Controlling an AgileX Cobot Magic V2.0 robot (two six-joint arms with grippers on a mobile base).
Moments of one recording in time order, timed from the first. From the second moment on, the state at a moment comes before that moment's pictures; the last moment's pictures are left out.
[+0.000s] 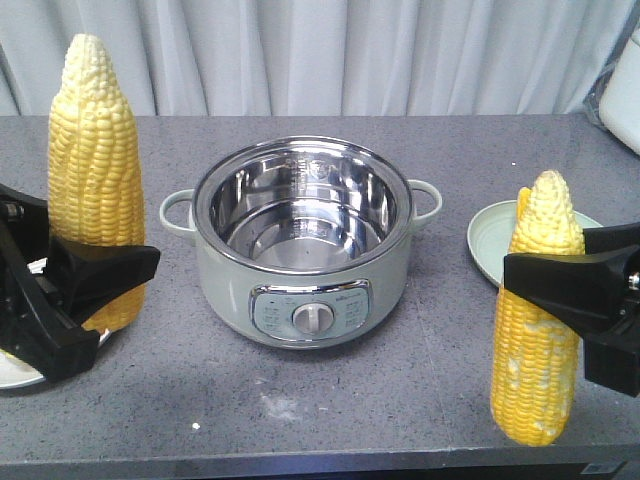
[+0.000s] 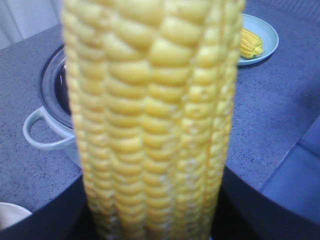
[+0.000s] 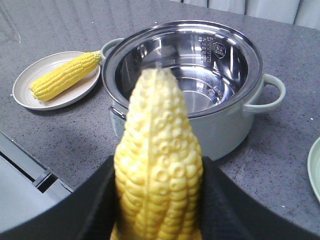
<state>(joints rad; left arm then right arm) -0.56 0.92 -0.97 -0.18 0.68 0.23 0.27 0.79 -0.91 0.57 0.79 -0.47</state>
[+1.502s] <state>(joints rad) -0.56 0.92 -0.97 -0.18 0.68 0.23 0.27 0.79 -0.91 0.57 0.79 -0.47</state>
